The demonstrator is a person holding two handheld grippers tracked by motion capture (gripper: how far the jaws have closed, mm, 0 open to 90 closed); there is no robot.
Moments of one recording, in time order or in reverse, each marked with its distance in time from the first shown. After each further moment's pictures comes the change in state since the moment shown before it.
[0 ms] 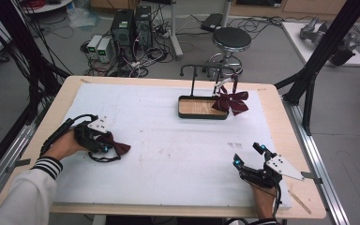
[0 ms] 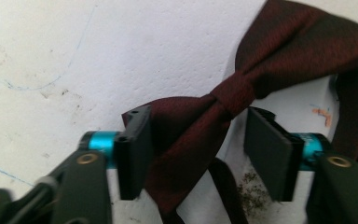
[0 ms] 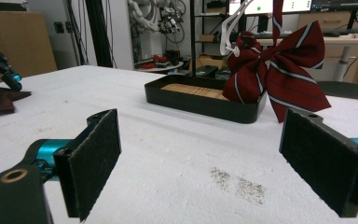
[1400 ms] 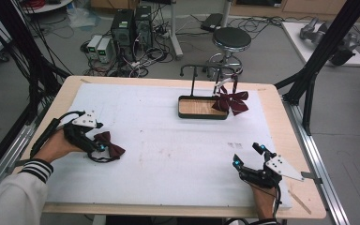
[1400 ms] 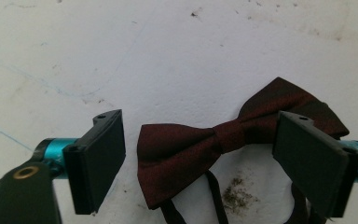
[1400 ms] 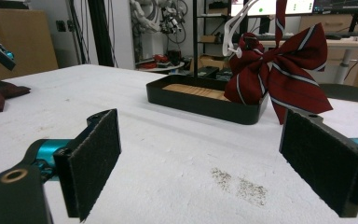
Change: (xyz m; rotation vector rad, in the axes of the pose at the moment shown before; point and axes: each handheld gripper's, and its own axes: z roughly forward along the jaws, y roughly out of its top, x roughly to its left) left arm -0.003 -0.010 -0.027 -0.175 0.050 -0.101; right arm 0.001 0.000 0.000 -0.001 0.006 -0.016
